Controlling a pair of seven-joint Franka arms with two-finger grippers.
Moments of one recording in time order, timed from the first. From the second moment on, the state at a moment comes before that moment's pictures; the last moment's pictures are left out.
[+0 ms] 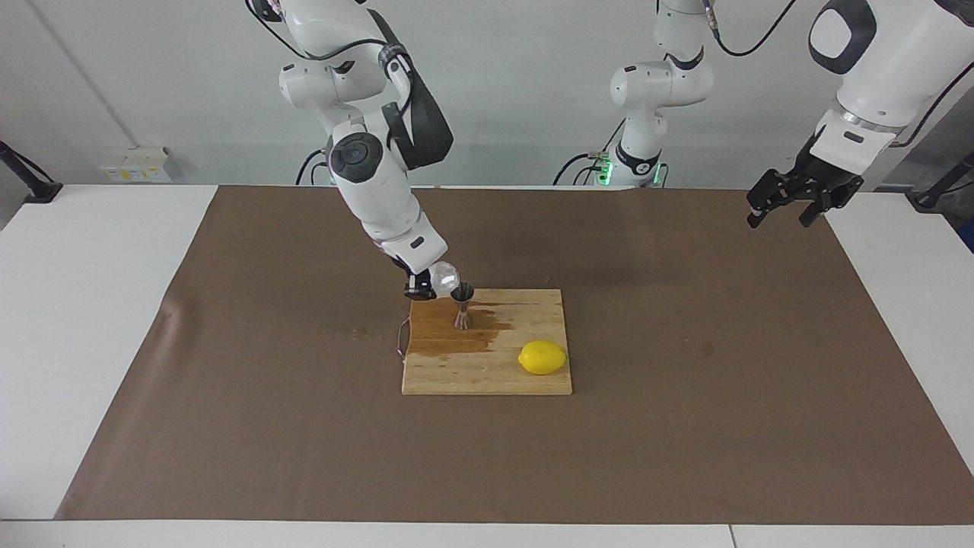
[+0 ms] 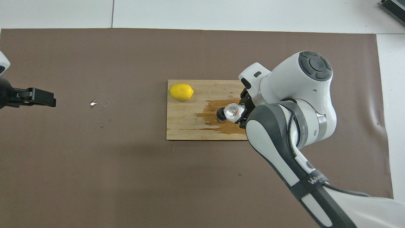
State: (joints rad) left arm 0.06 -0.05 -0.06 -1.68 -0.07 1.67 0.00; right arm 0.28 0.23 0.08 -1.76 0.19 1.96 -1.19
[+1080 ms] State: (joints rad) left arm 0.05 -0.01 -0.09 -1.62 -0.04 1.58 0.00; right arm 0.35 0.22 0.09 -1.76 0.00 1.95 -1.11
